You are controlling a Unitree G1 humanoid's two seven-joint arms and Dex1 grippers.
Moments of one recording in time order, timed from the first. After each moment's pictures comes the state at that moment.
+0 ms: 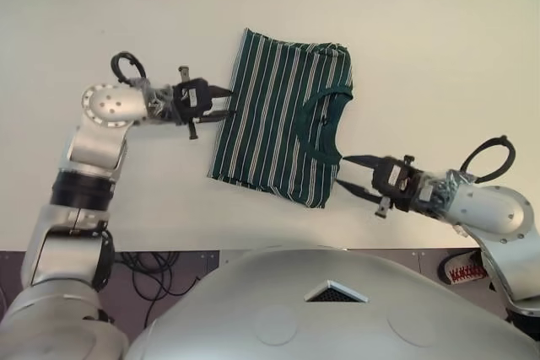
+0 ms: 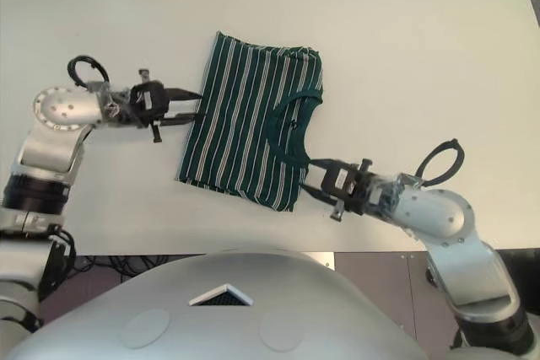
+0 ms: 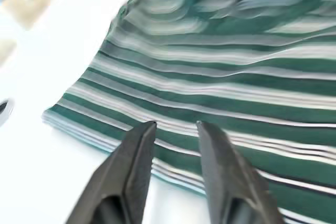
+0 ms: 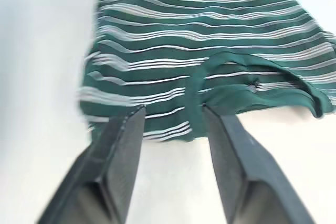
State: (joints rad) left arm -0.13 0.72 -0.20 0.10 -0.11 -0.17 -1.10; right arm 0.51 -0.82 0.09 -0.85 0.09 0.43 0.83
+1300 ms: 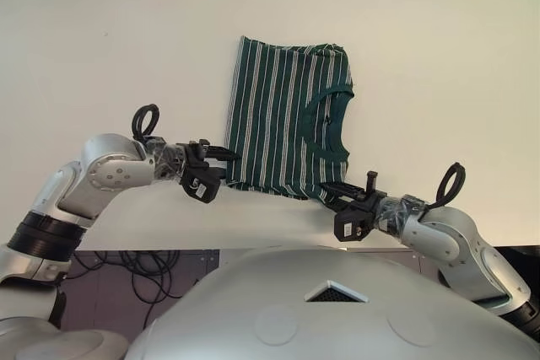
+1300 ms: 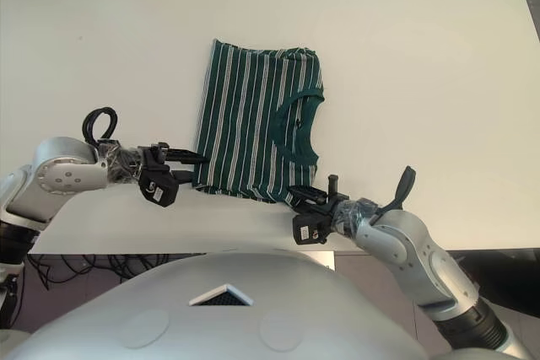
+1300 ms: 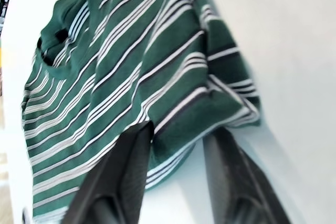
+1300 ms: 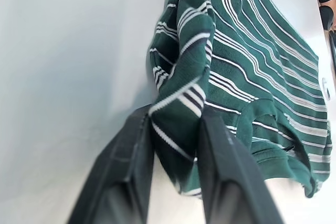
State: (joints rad) left arm 0.06 0.95 -0.36 -0.13 0.29 -0.60 -0.94; right arm 0.51 -0.79 0.41 -0.61 -0.56 -0.08 0.65
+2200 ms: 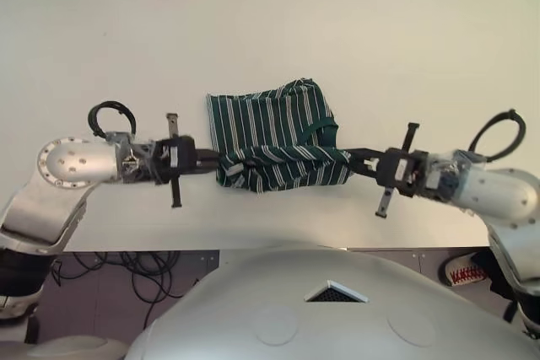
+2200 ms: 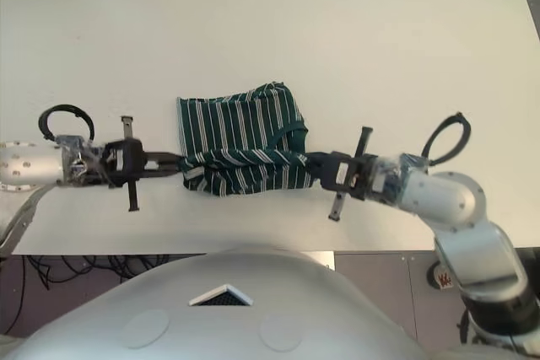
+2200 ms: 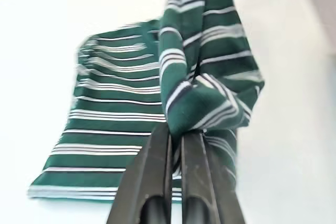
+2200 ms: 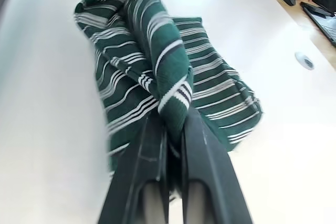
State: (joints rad) left arm 0.17 1.00 -0.12 -0.40 -0.40 0.19 -0.99; right arm 0.22 -0.79 0.17 -0.71 0.15 0.32 0.84
